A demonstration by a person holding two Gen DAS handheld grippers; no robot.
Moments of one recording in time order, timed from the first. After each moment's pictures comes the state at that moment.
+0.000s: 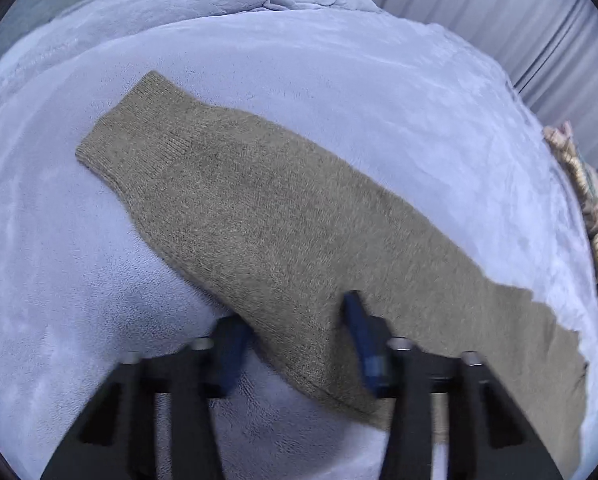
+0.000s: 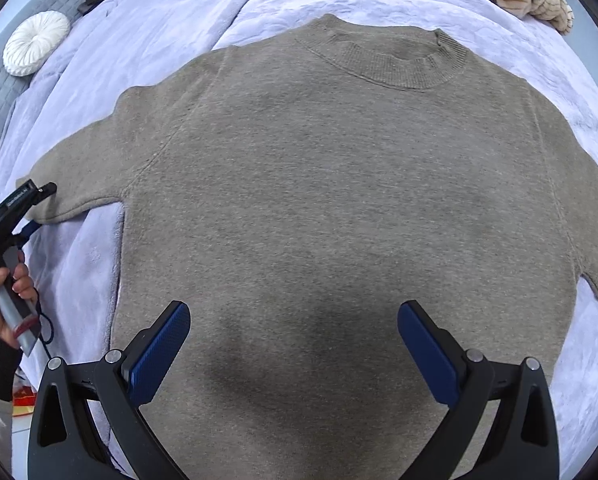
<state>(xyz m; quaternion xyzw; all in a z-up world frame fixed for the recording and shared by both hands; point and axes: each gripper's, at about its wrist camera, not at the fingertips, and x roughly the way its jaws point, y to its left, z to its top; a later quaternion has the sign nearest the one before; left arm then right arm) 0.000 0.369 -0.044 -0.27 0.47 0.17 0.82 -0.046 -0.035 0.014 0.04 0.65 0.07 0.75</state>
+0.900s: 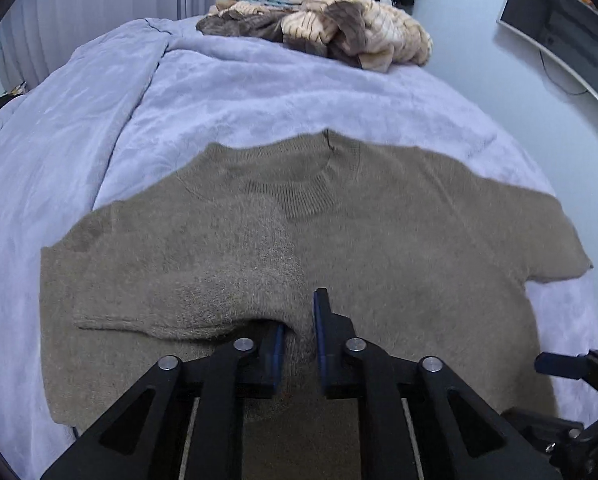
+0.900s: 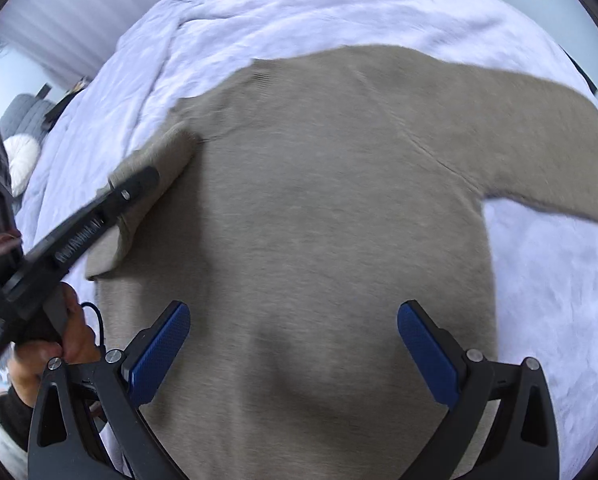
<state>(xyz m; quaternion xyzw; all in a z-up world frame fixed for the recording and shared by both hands) -0.011 -0.022 0.010 0.05 0.49 -0.23 0.84 -0.094 -0.185 0.022 0.21 0.59 -0.03 0.78</state>
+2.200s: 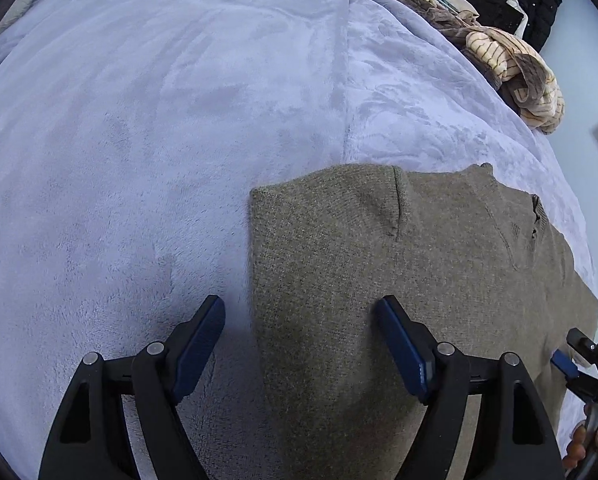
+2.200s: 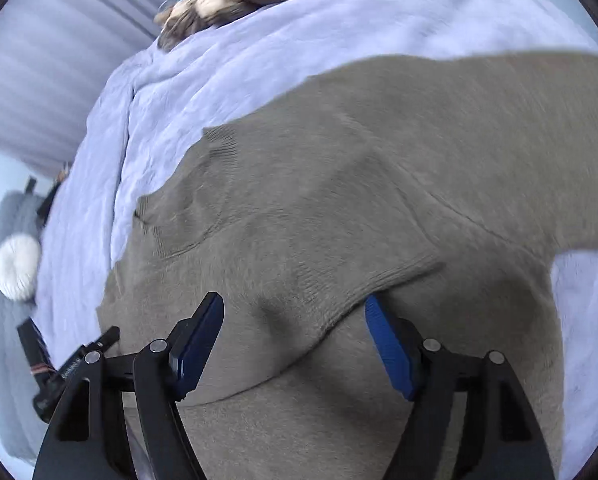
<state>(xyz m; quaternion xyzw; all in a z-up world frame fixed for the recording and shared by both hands) 0.104 0.162 -0.047 -0.09 0.58 -0.11 0.80 -0.047 -0.231 -0.008 0.36 0.51 -0.07 0.78</state>
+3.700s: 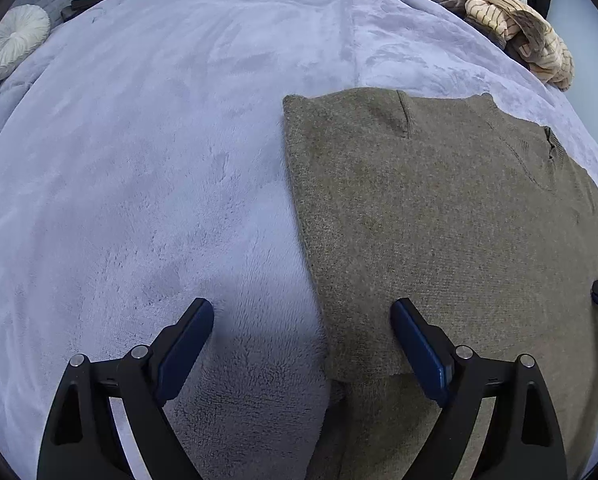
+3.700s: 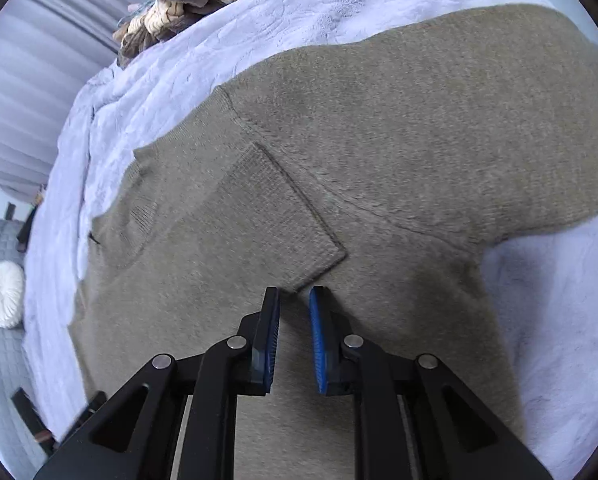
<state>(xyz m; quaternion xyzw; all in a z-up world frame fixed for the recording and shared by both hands) 0.030 0.163 -0.045 -0.01 0.58 -0.06 0.81 -0.061 -0.255 -0.018 0.32 0.54 -0.14 0.77</state>
